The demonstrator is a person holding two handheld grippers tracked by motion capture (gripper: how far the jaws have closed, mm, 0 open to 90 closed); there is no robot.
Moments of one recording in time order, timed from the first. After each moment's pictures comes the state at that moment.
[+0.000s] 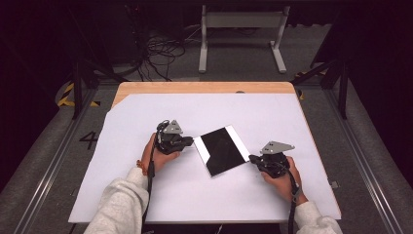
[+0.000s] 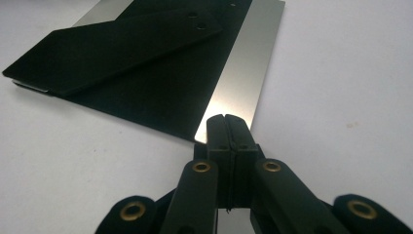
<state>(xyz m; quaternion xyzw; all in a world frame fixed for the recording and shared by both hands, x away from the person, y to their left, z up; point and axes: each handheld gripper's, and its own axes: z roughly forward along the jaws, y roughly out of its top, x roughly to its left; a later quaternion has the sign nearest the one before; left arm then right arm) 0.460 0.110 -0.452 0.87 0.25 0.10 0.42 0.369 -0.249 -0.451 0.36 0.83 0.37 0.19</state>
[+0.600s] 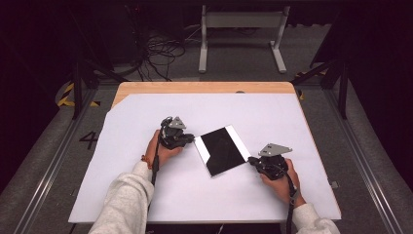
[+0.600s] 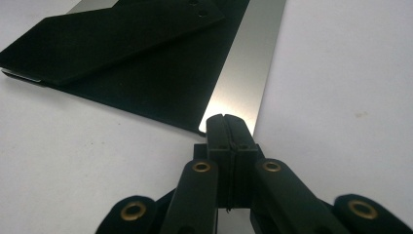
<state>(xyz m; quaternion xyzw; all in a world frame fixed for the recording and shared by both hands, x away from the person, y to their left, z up) 0.481 0.103 -0.463 0.87 0.27 0.09 0.39 0.367 -0.246 -0.458 0.37 0.83 0.36 0.20</state>
